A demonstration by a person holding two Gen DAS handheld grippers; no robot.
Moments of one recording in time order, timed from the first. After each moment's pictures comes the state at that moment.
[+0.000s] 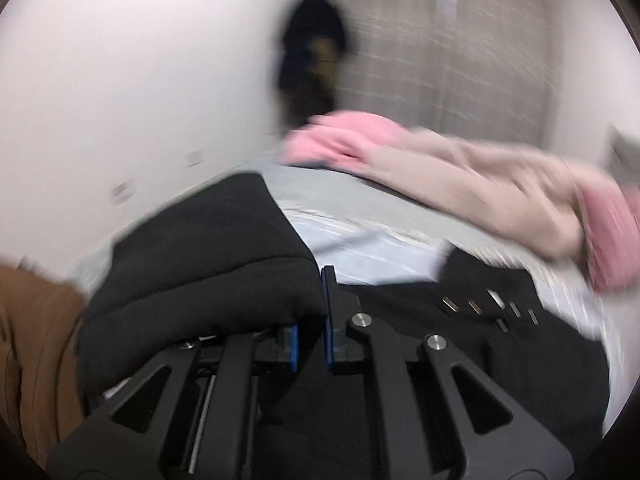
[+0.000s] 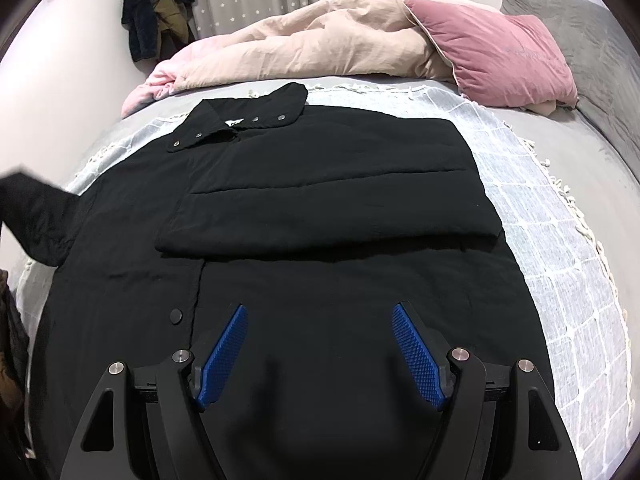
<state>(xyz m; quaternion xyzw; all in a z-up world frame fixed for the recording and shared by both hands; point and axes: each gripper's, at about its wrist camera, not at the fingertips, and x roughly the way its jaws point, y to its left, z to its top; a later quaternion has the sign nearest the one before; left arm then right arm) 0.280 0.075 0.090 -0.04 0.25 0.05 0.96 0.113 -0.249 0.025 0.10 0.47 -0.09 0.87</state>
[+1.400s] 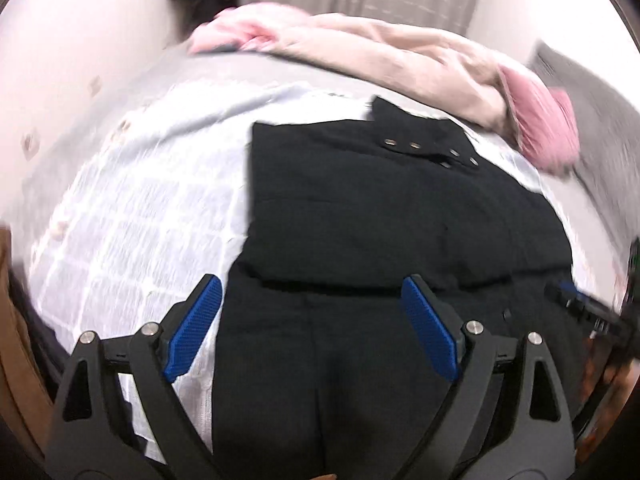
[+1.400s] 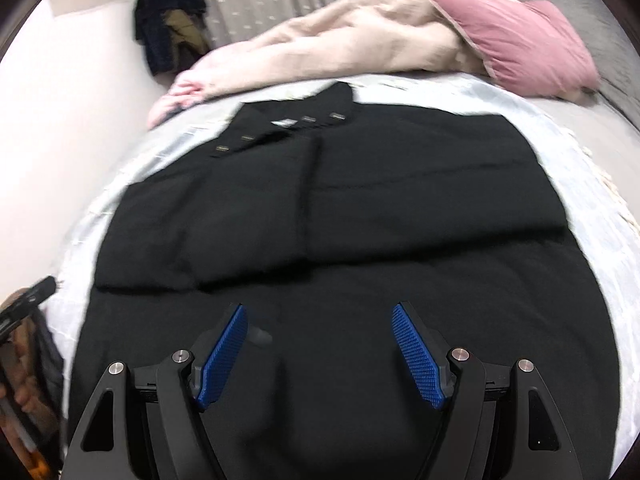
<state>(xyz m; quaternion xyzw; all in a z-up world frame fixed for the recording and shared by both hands) 0.257 0.131 0.021 -0.06 0.43 -0.11 0.89 0.153 -0.179 0.026 0.14 0.45 -0.02 0.88</state>
